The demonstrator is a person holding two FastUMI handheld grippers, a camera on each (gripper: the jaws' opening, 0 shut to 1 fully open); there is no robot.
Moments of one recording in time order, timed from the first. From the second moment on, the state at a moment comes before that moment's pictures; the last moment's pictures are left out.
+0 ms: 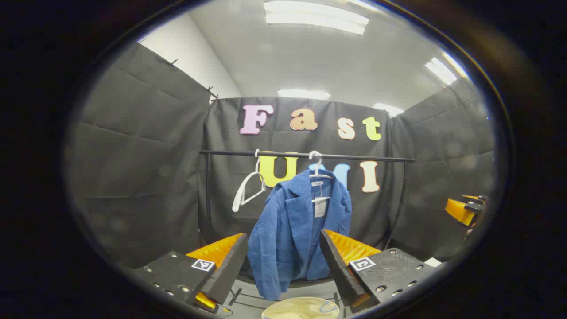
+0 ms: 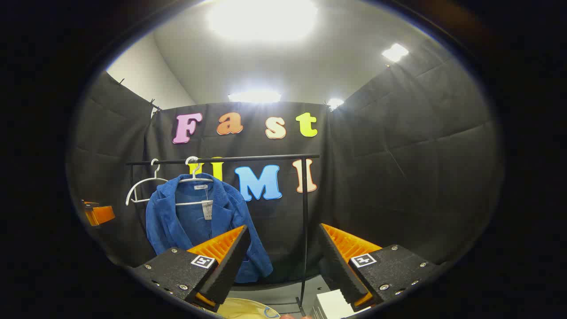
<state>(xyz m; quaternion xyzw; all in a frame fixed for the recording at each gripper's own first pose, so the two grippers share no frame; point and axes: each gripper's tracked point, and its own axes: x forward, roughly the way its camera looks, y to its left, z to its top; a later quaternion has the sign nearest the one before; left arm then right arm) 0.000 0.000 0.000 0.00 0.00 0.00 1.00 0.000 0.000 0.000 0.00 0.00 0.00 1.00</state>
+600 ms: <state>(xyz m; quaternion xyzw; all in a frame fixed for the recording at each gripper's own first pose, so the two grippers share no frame) 0.007 -0.020 -0.008 0.01 0.02 -0.01 1.00 0.016 0.007 -0.006 0.01 0.01 0.02 1.00</state>
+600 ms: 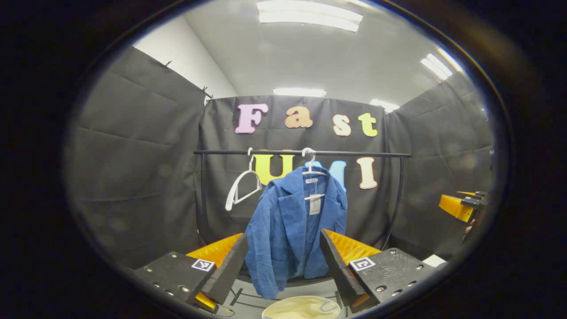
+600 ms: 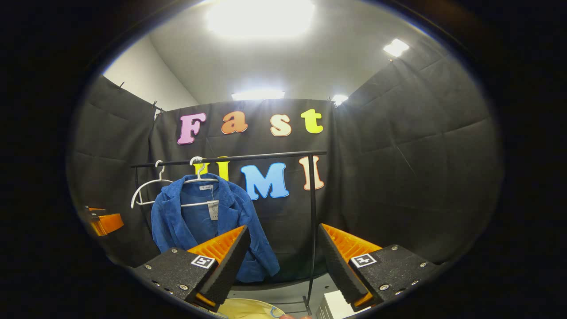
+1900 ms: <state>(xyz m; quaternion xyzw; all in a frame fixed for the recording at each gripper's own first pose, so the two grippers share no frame) 0.150 -0.045 -0.011 0.00 0.05 0.03 1.00 0.201 0.139 -0.041 0.07 0.10 0.15 0.98</state>
